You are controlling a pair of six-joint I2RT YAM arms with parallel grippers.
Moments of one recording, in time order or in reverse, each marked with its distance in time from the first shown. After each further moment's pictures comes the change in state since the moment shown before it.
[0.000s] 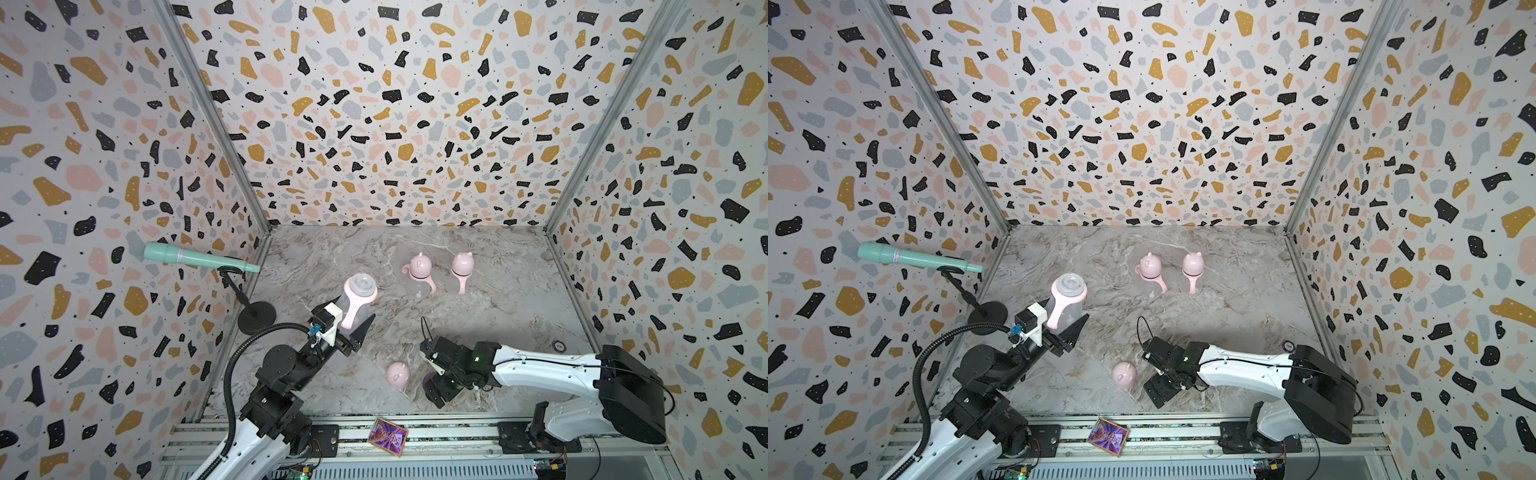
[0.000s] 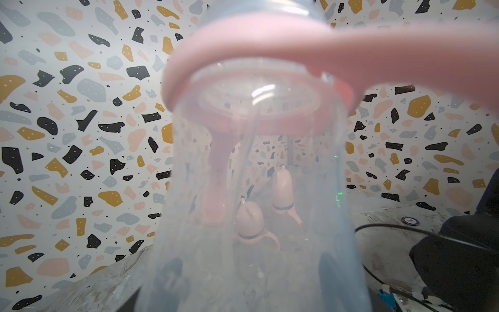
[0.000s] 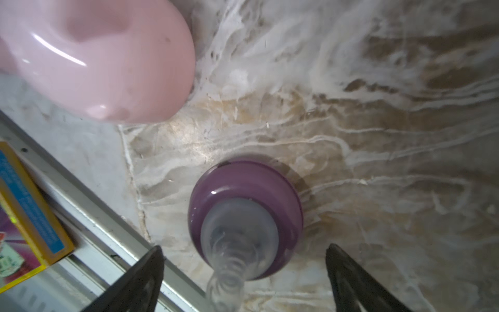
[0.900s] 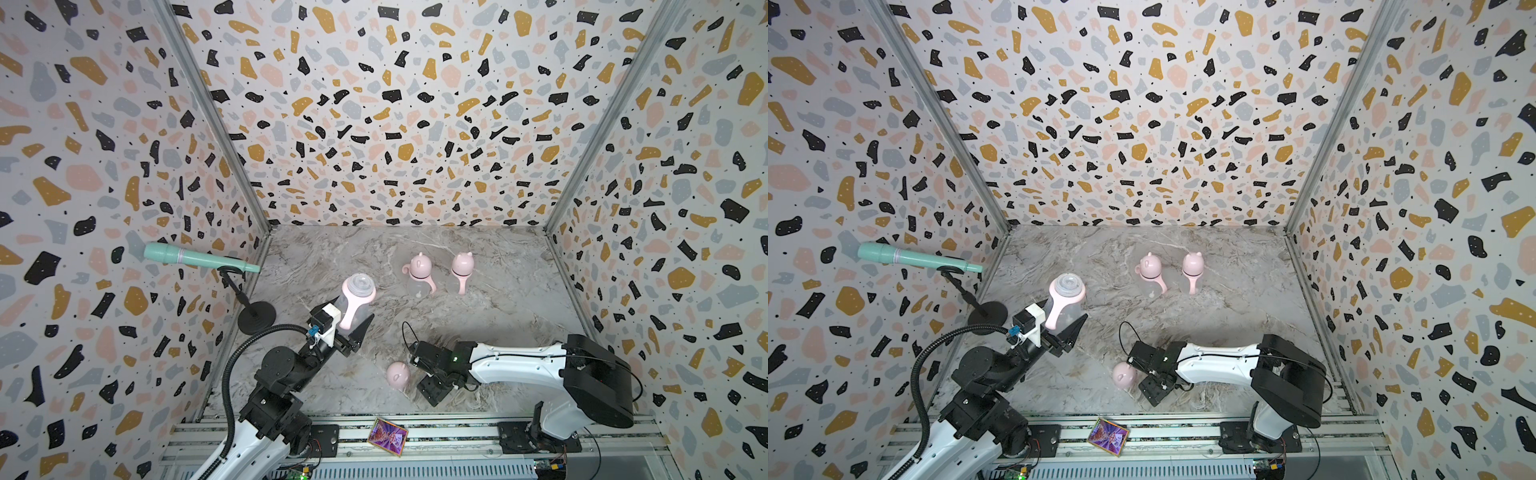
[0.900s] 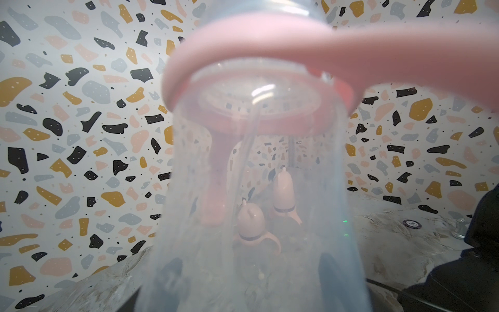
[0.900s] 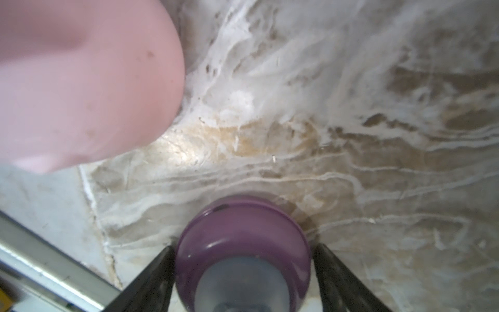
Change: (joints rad) left arm 0.000 -0.011 -0.005 0.000 -0.008 -0.003; right arm 0.051 0.164 0.105 -0.034 0.092 -0.012
